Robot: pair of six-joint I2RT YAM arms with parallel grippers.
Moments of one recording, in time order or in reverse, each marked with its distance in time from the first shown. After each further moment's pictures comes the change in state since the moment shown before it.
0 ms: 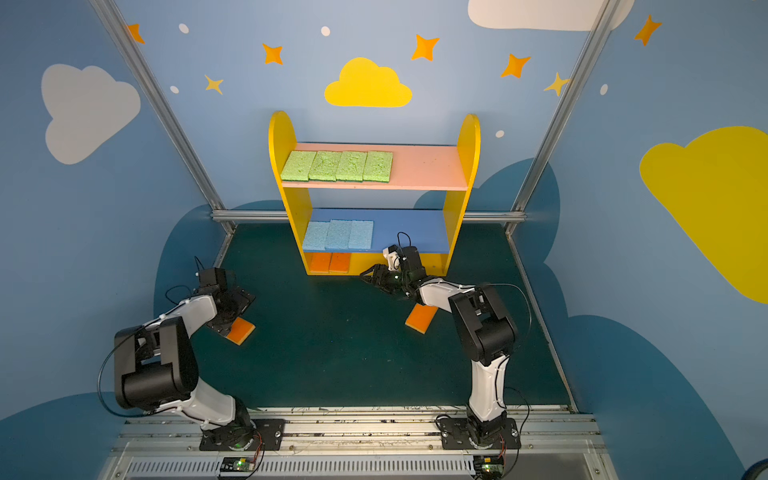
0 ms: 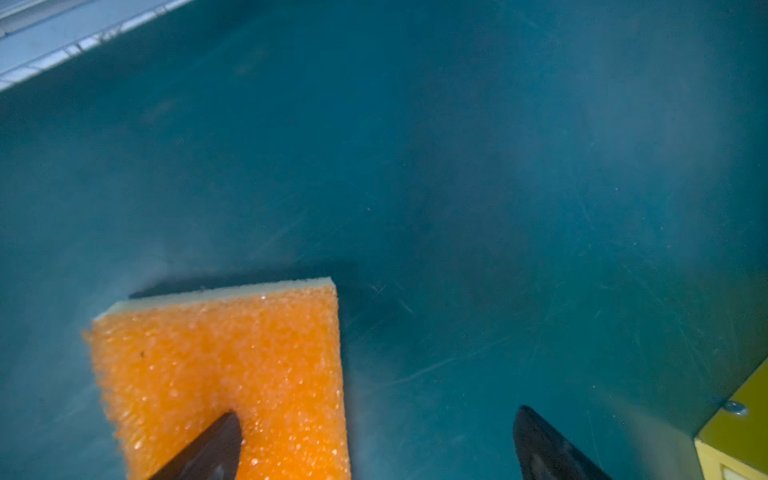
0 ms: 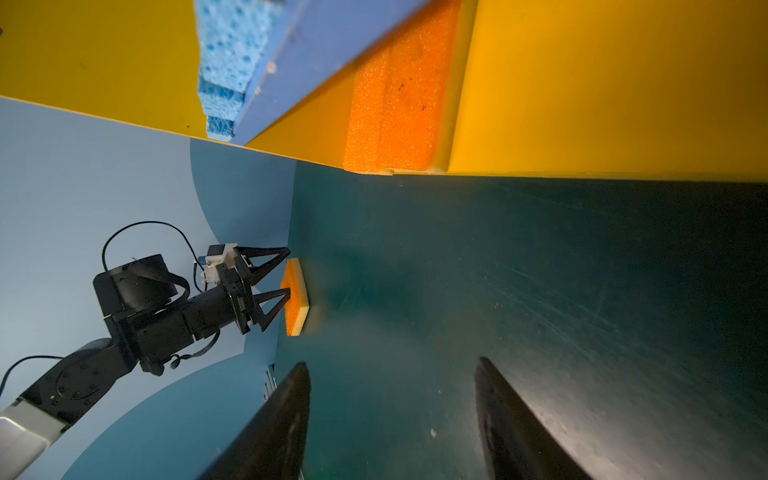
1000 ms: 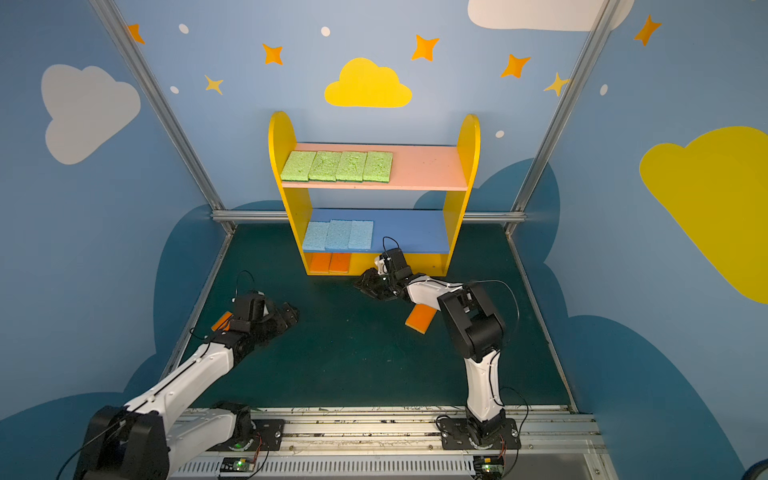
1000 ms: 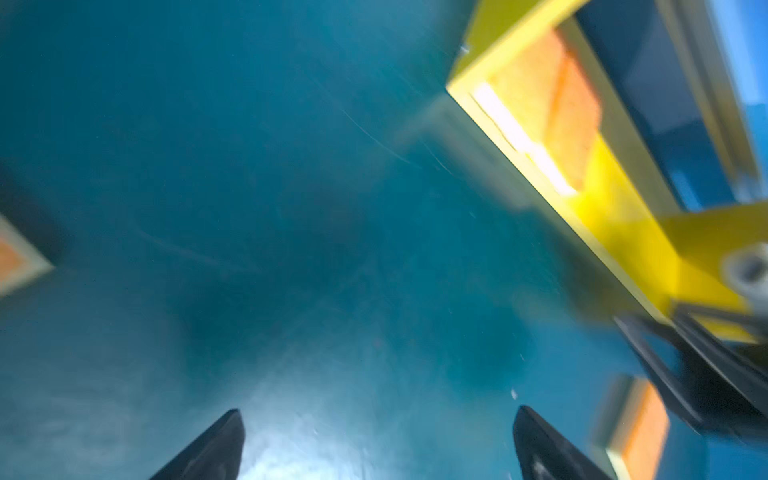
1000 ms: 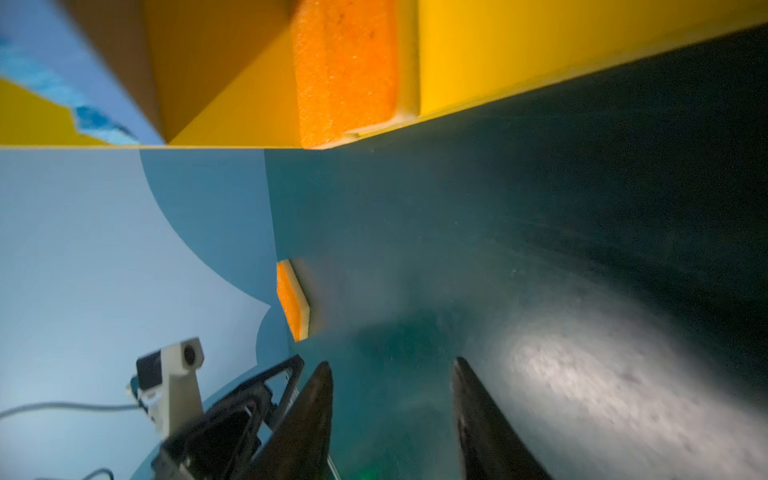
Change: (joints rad) left arm -0.415 -0.456 -0.304 0.095 0.099 0.023; right arm 0.076 0.014 0.093 -0.192 0.072 0.089
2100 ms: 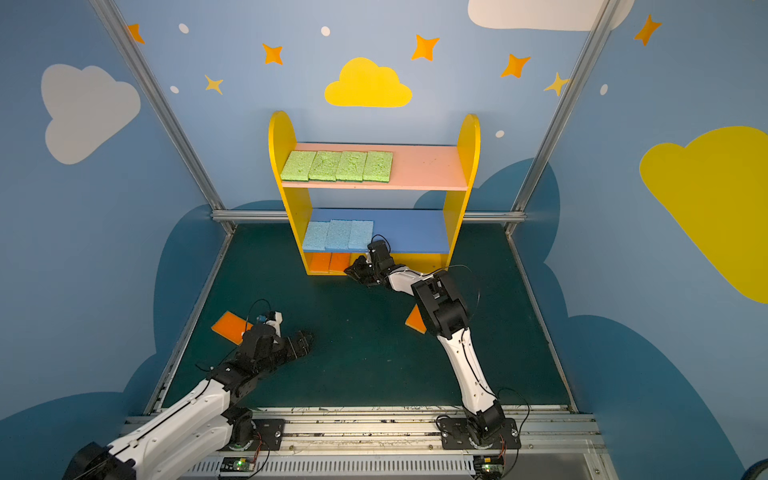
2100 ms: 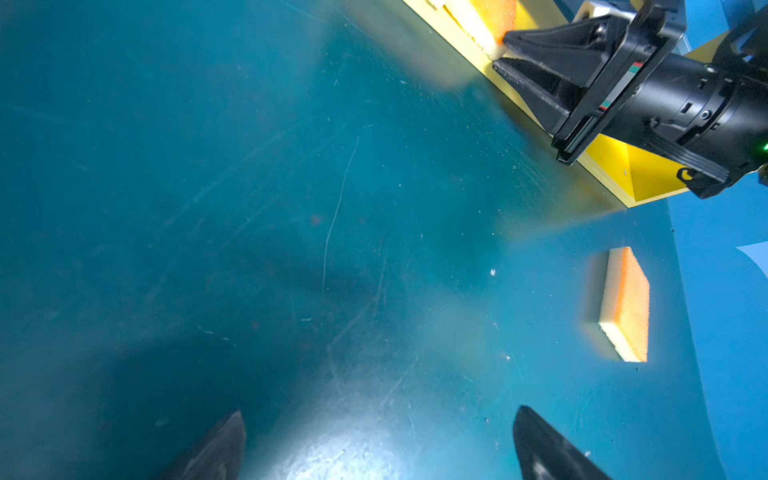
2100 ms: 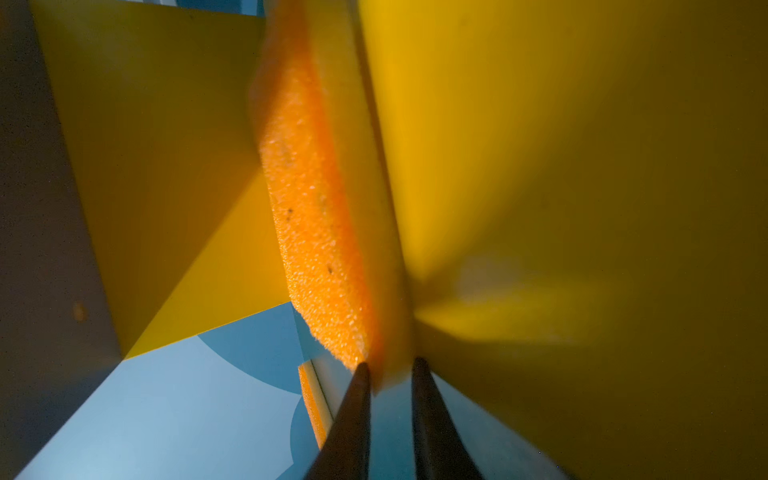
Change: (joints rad) left arm -0.264 -0.308 -0.328 0.162 -0.004 0.011; right arm 0.021 0.467 0.459 0.077 0.039 0.277
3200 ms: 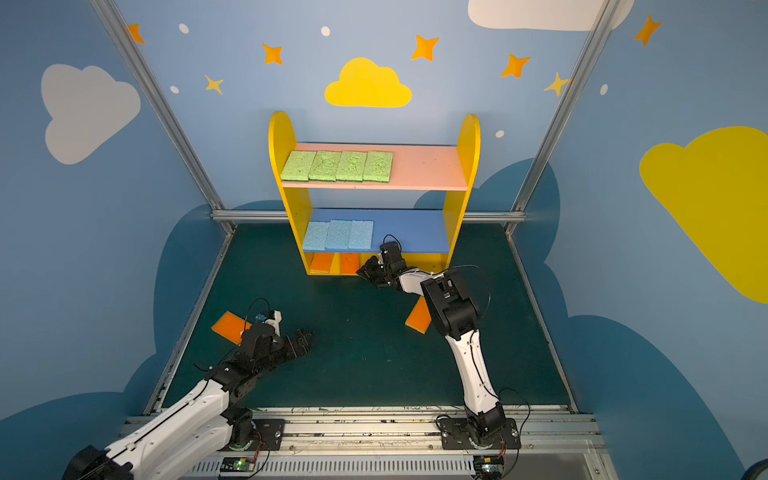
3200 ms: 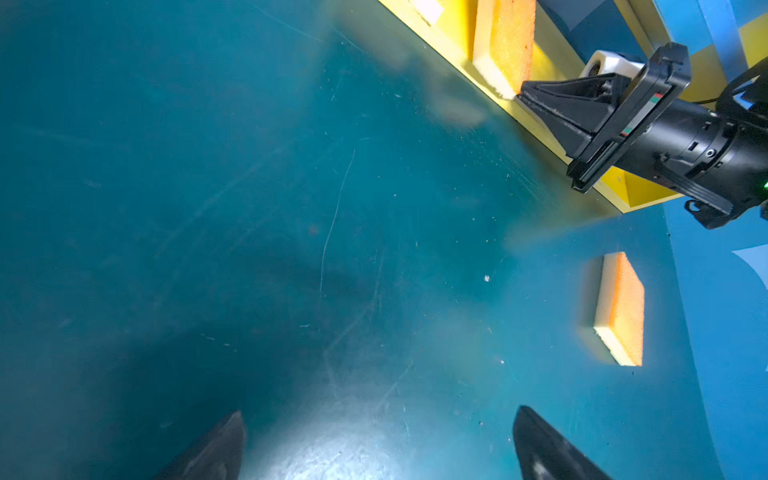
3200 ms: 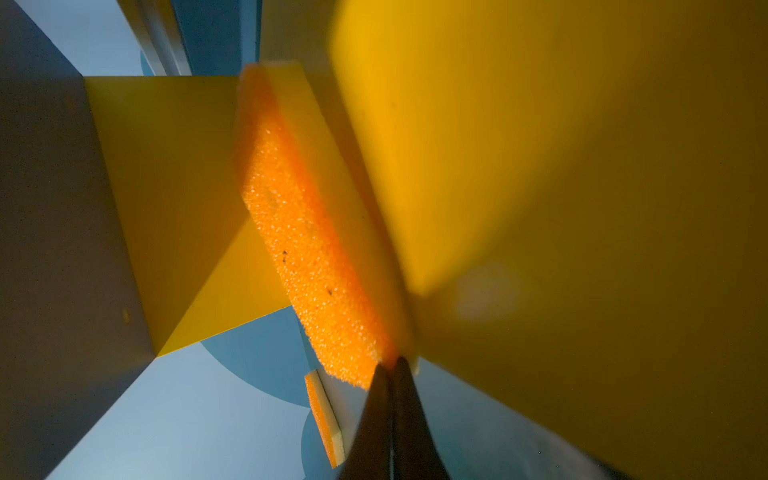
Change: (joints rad) left arm 0.000 -0.009 0.010 -0.011 -0.007 0.003; right arm -0.060 -0.089 -0.143 0.050 0.023 0.036
